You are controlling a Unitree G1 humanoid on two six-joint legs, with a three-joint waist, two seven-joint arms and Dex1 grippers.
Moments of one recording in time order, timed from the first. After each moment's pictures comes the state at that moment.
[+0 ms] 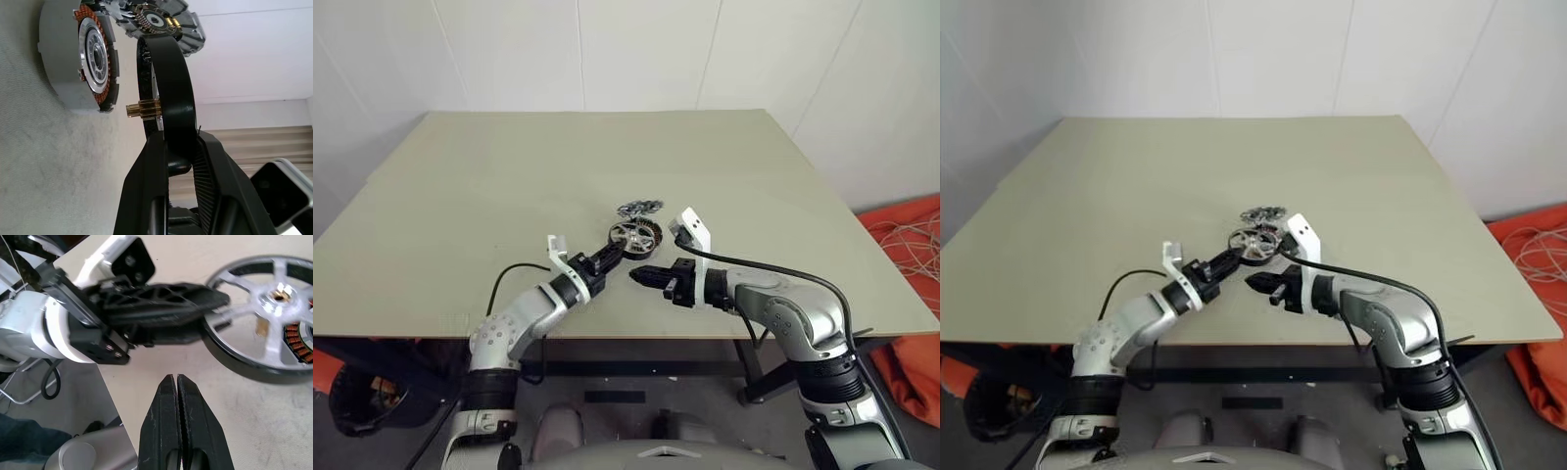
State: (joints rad) left arm -0.24 0.05 0.14 0.13 -1.56 0.90 0.03; right arm -0.30 -0.39 0.13 -0.33 0.57 1.01 0.67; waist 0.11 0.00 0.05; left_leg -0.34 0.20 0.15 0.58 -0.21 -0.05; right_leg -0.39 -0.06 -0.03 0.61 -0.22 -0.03
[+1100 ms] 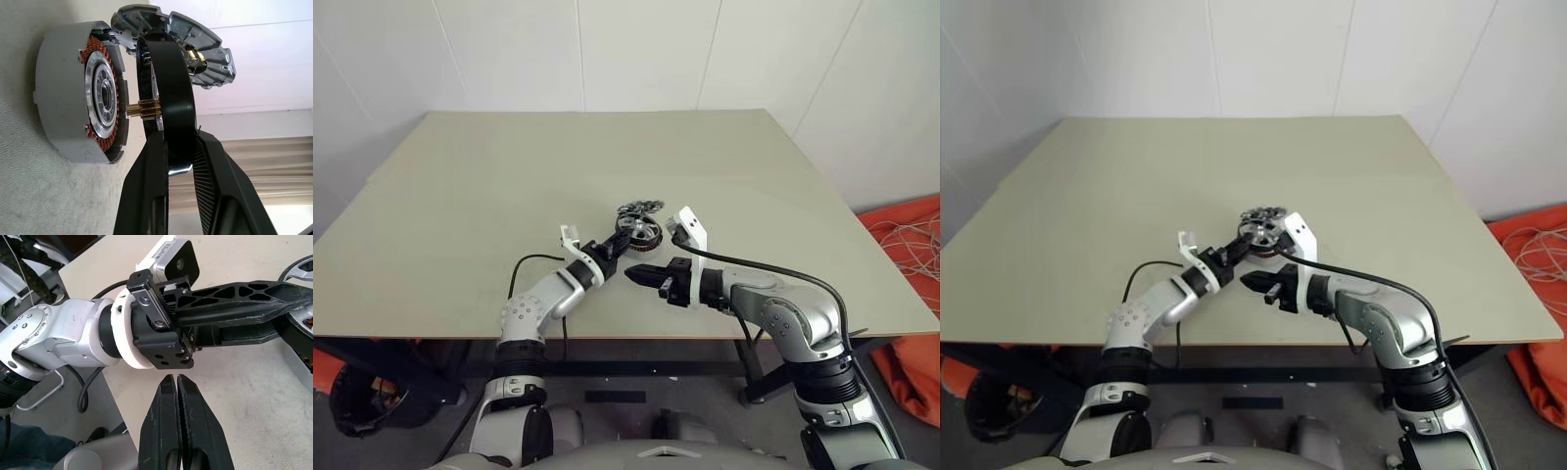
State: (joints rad) left arm -0.38 -0.10 0.28 0.30 -1.28 0.88 -0.10; right arm -0.30 -0.37 0.13 -0.33 0.60 1.01 0.64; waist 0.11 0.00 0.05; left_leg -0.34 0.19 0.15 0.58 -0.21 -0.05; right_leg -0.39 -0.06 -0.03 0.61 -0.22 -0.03
